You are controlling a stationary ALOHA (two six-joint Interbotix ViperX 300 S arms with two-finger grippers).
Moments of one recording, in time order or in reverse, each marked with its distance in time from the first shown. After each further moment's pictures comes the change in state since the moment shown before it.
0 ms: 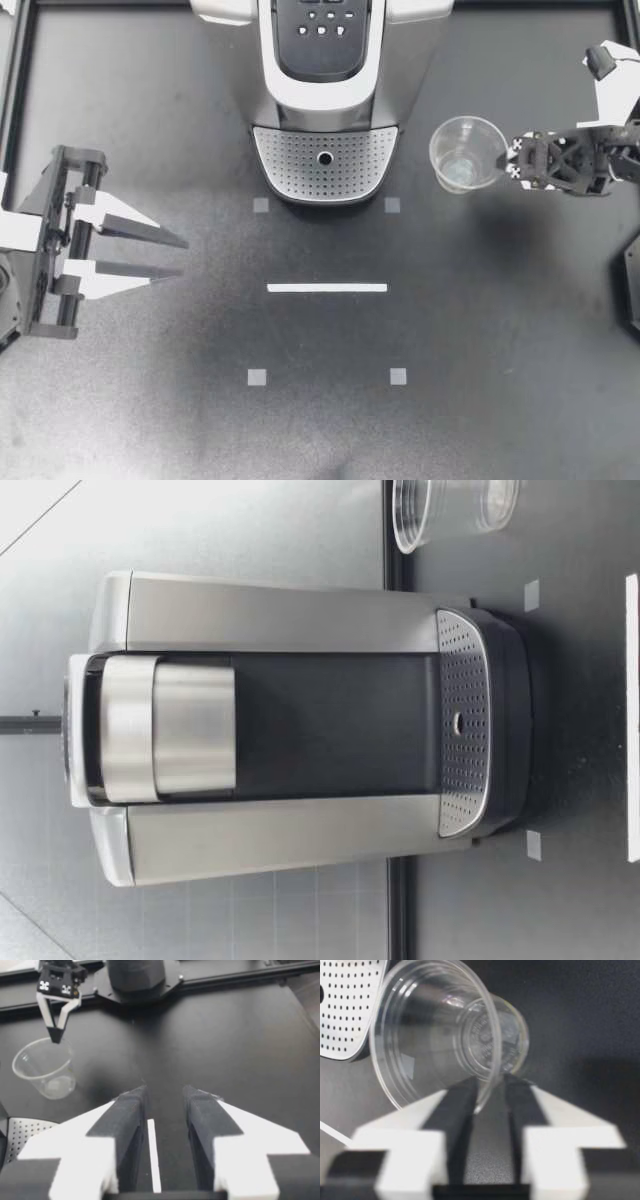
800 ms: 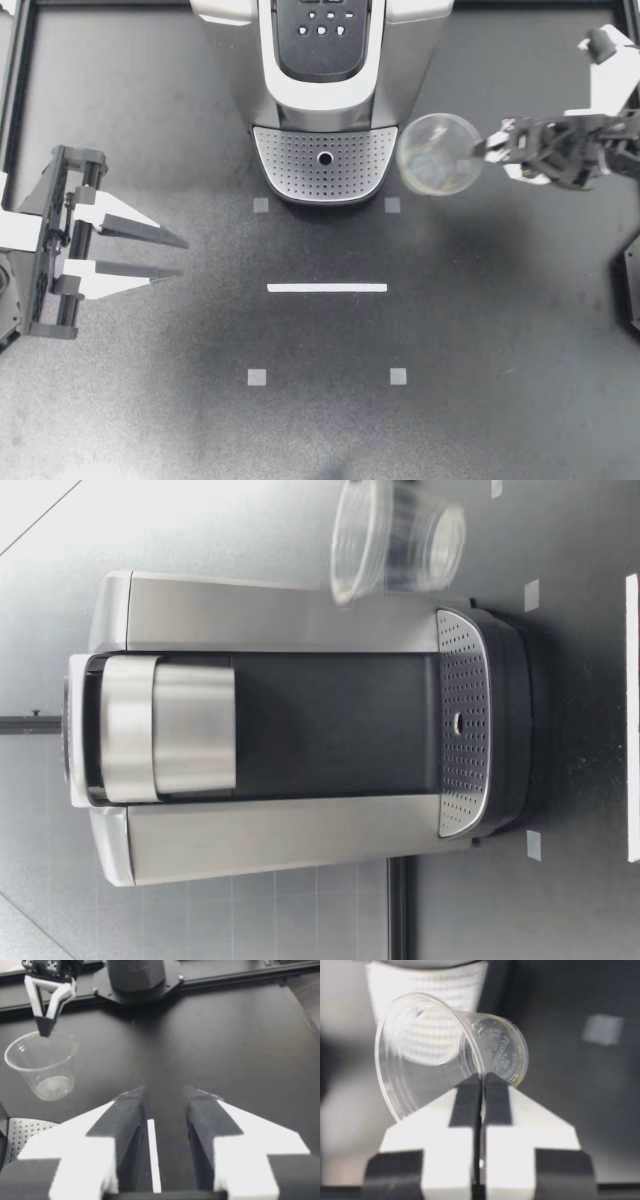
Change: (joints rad) left arm 0.000 0.002 -0.002 0.000 0.000 0.000; right arm 0.112 -0.023 -0.107 0.002 -0.025 0.187
